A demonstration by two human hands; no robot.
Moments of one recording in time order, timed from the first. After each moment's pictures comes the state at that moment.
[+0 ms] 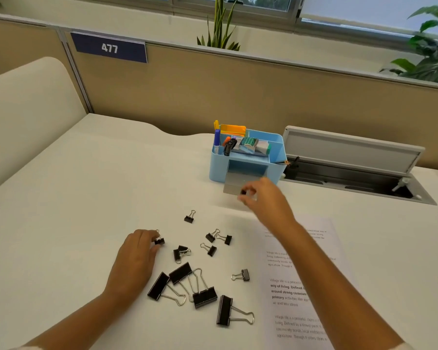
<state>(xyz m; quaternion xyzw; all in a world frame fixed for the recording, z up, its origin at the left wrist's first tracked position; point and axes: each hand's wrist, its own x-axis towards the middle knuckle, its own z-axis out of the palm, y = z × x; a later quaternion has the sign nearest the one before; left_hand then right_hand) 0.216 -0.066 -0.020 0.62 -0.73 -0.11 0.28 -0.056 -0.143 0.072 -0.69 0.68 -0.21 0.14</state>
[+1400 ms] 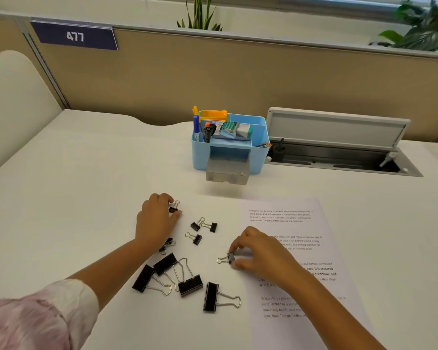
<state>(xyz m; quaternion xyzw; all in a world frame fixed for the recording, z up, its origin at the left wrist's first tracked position) 0.145 -0.131 -0.001 0.68 -0.69 -0.15 0.19 -0.086 -0.036 0.024 -0.74 0.61 -0.07 0.28</state>
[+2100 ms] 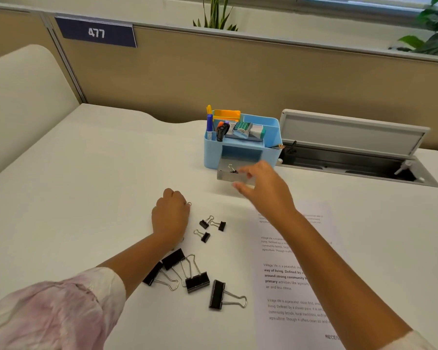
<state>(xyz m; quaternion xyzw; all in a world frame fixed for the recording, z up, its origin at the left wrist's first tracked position) 0.129 -0.132 0.003 0.71 -0.66 -0.14 0.20 -0.068 -0.127 0.076 -0.70 0.67 -0.23 0.11</state>
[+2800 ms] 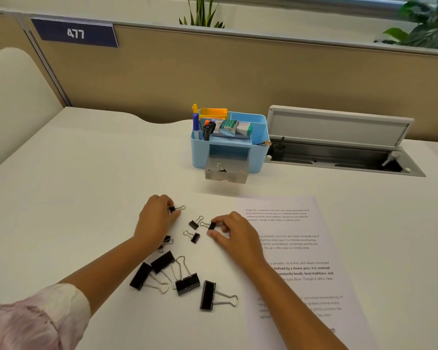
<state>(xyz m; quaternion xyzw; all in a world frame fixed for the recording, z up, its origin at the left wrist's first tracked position) 0.146 -0.135 -0.009 0.66 -0.69 -0.19 0.23 -0.049 -0.070 -0.016 -0.68 0.64 -0.27 0.23</state>
